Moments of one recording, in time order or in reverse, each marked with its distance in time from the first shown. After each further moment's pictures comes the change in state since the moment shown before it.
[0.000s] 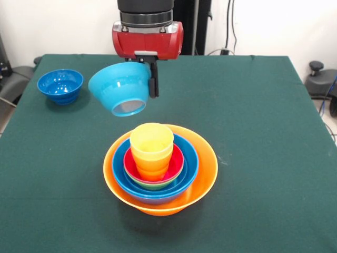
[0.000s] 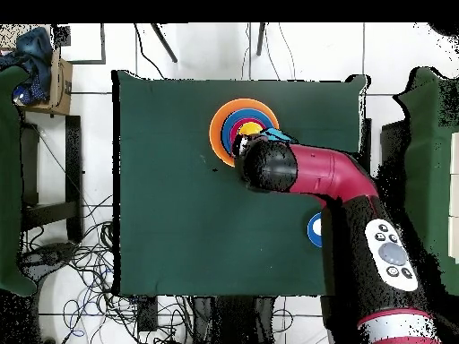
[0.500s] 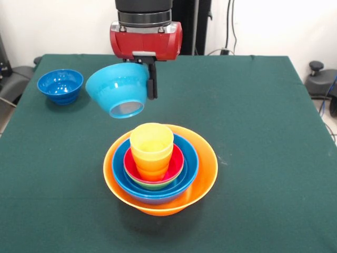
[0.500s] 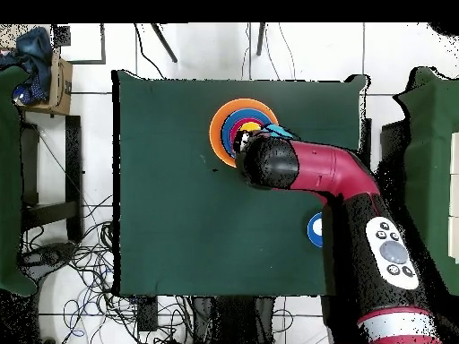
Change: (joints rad) arm 0.004 0.004 -0.001 -0.019 0.001 0.000 0.000
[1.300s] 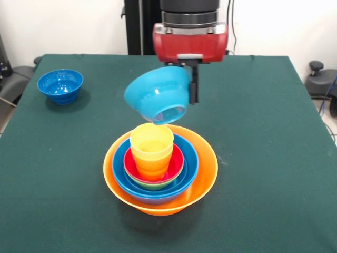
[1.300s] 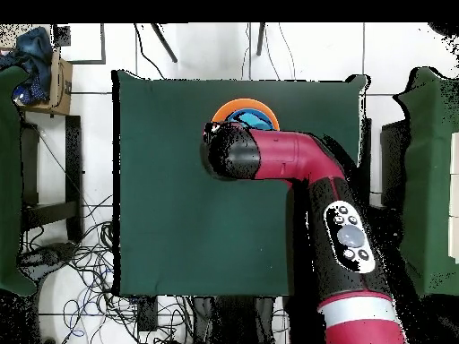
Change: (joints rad) arm 0.124 0.009 -0.026 -0.051 0.010 0.000 0.000
